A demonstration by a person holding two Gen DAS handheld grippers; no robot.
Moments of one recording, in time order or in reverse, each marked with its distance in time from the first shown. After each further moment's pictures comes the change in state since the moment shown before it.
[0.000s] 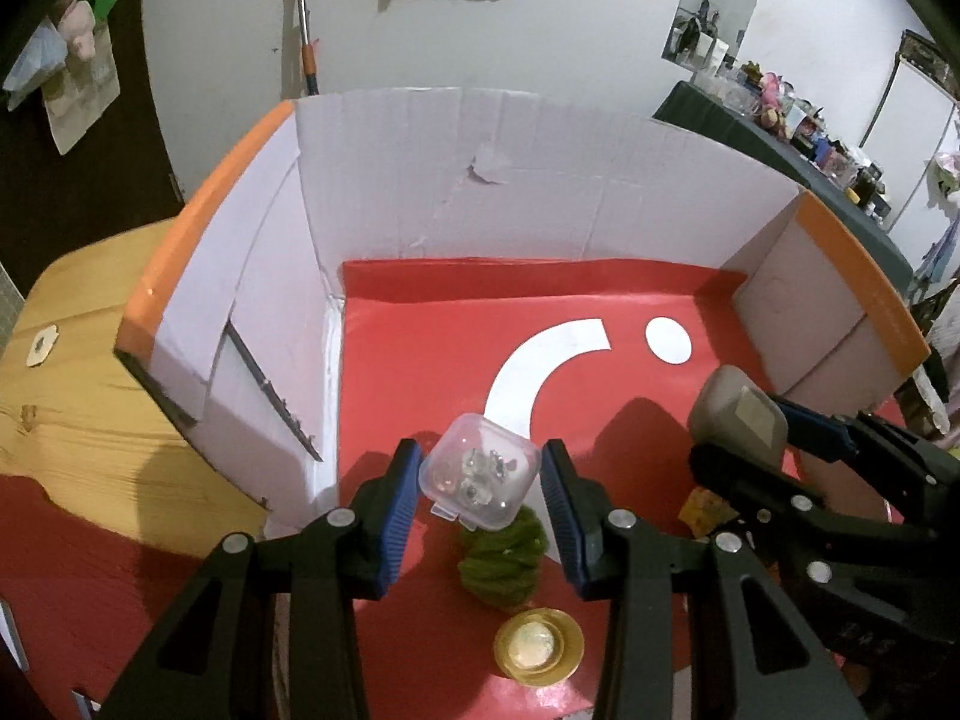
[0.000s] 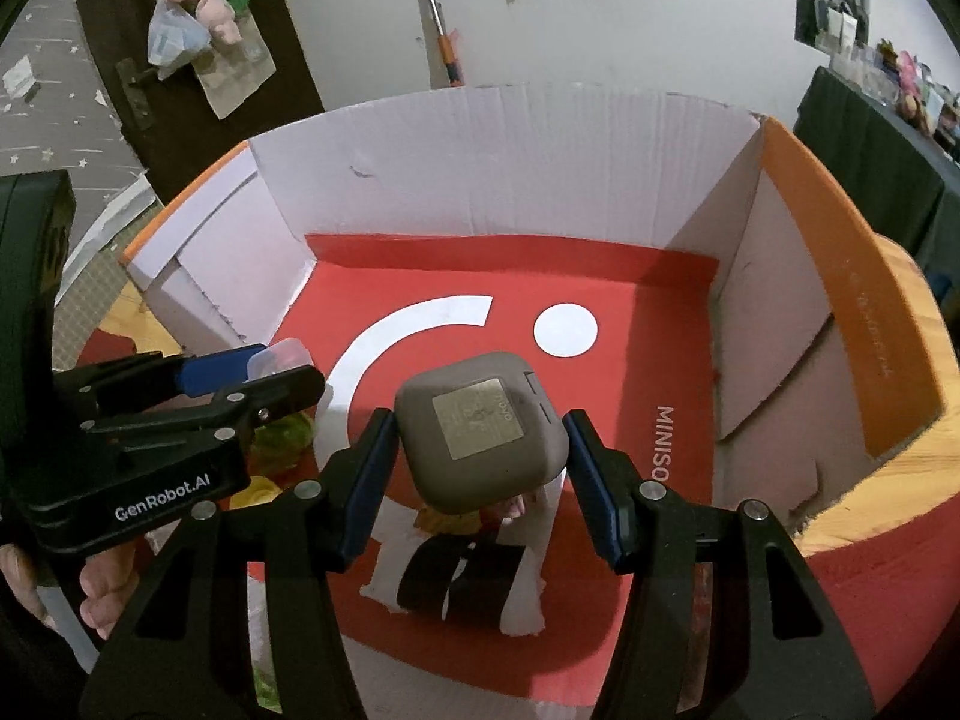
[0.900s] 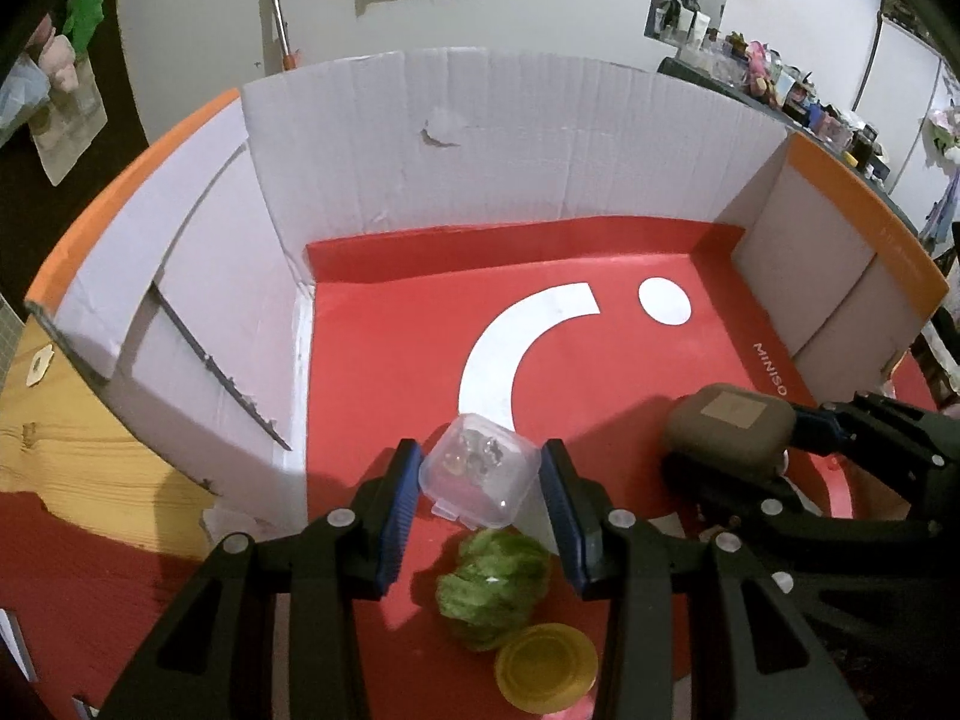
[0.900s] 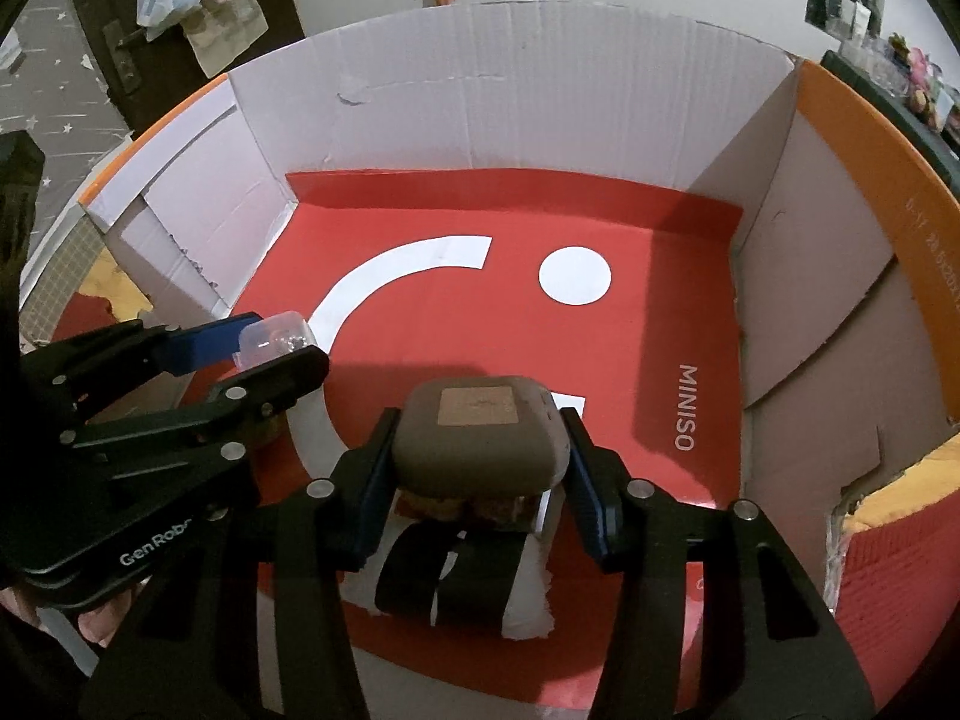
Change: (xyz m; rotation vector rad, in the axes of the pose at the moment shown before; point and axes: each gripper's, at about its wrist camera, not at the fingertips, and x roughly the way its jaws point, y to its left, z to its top) left arm 0.011 -0.013 -0.013 0.078 0.003 0.036; right arm 0.014 0.001 -0.016 -0.026 0.082 -0.022
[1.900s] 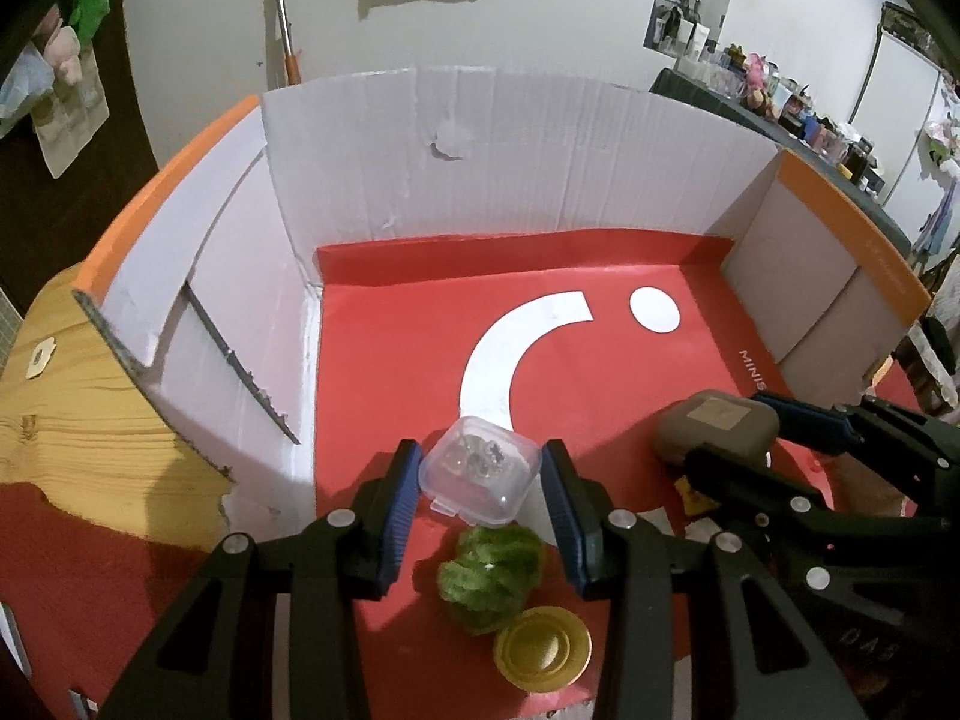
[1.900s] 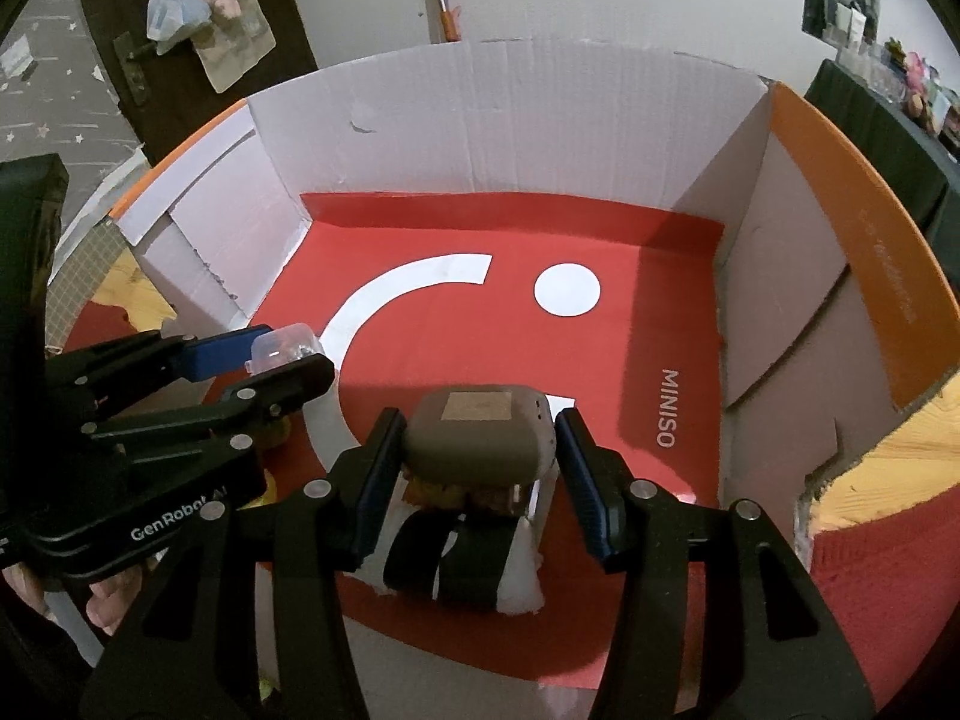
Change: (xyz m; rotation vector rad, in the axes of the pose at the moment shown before) left arm -0.016 0.014 -0.010 -0.016 -0.016 -0.022; right arm -0.017 -0.003 -0.001 0.011 -0.033 0.027
